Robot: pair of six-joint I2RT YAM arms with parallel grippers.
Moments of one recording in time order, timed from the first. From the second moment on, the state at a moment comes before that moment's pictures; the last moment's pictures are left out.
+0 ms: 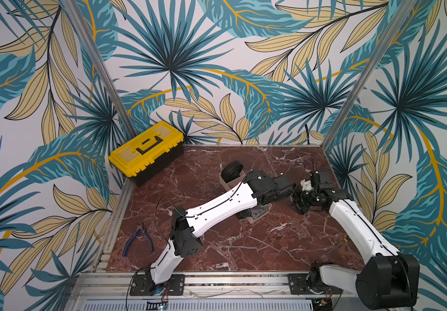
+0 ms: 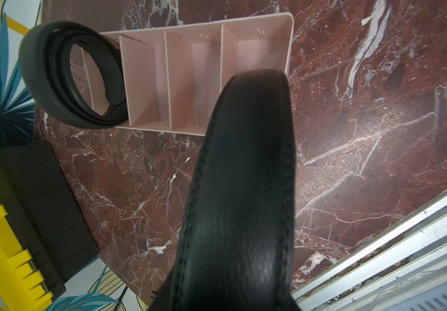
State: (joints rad) left arm -1.12 2.14 2.36 -1.67 -0.36 -0.14; right arm 0.02 1.23 0.92 -0.72 -0.44 0.84
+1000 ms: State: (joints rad) left arm -1.06 1.94 1.96 -1.18 -0.32 -0.17; right arm -0.01 1.27 0.92 -0.72 -0.44 0.85
